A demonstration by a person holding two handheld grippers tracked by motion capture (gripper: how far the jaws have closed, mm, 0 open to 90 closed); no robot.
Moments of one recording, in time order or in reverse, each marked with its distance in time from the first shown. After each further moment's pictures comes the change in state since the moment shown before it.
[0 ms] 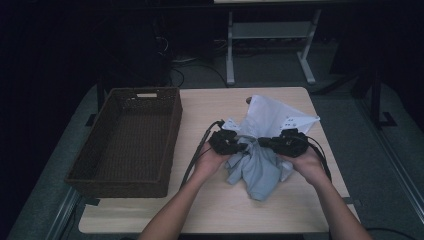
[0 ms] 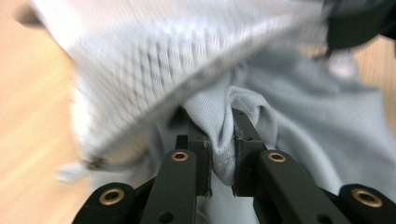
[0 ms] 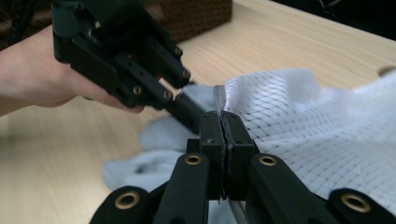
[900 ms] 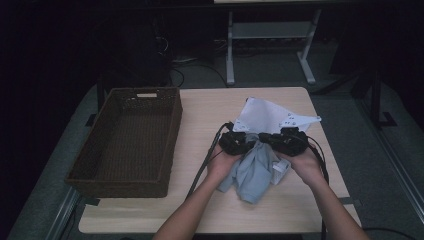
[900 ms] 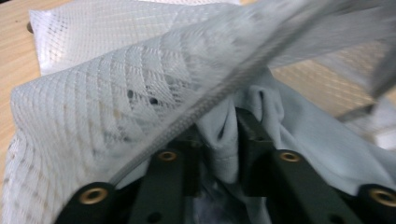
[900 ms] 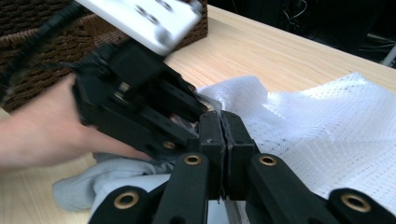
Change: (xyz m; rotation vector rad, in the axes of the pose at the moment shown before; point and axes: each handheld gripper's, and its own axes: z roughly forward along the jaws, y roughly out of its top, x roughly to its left) left arm -0.010 0.000 0.039 -0.031 0.070 -0.049; right arm 0.010 0.008 -0.005 -0.037 -0.122 0.017
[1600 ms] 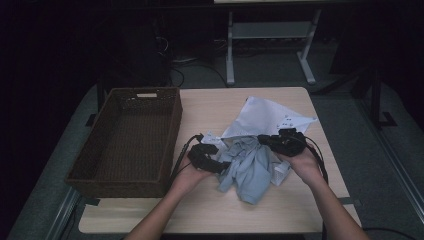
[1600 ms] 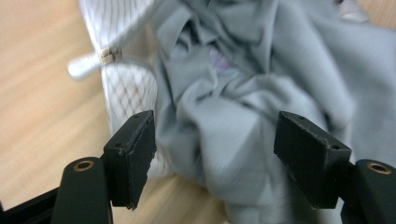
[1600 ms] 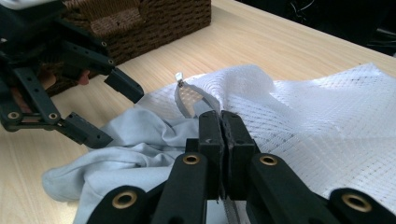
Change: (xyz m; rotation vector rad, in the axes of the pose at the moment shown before) left arm 0.015 -0.055 -0.073 0.137 -0.016 -0.041; right arm -0.005 -0.006 0.009 0.032 0.018 -0.023
